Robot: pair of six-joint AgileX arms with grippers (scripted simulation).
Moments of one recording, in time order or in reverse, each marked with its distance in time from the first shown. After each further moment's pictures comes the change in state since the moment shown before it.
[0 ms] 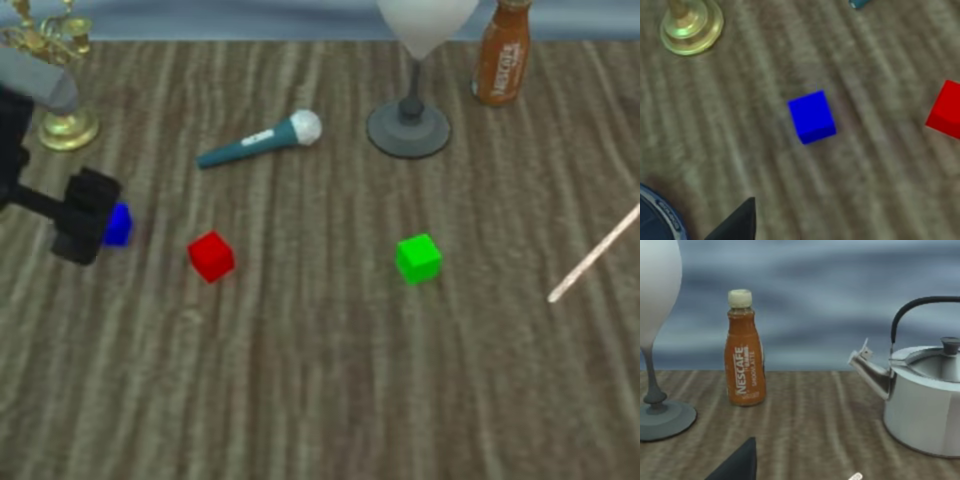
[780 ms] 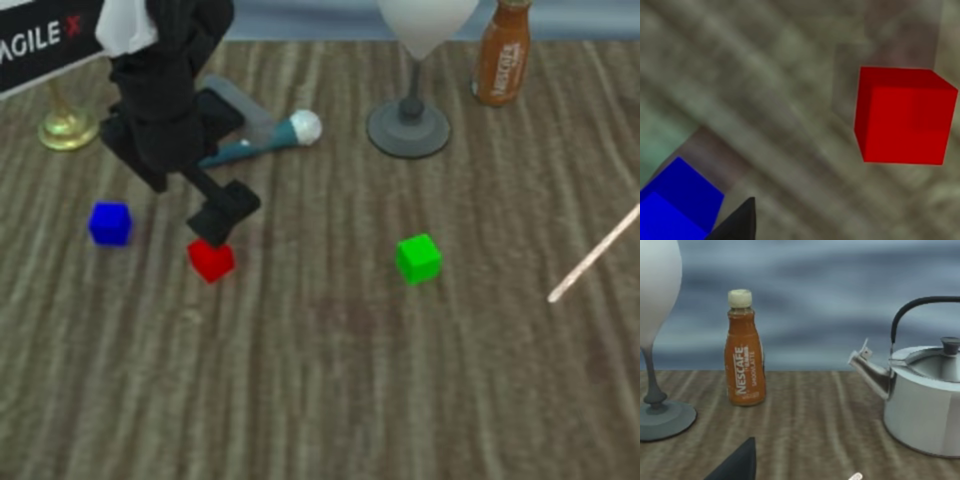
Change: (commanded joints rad) left arm -0.172 0.992 0.813 -0.528 0.001 0.226; right arm 0.000 0.000 0.000 0.000 0.000 0.000
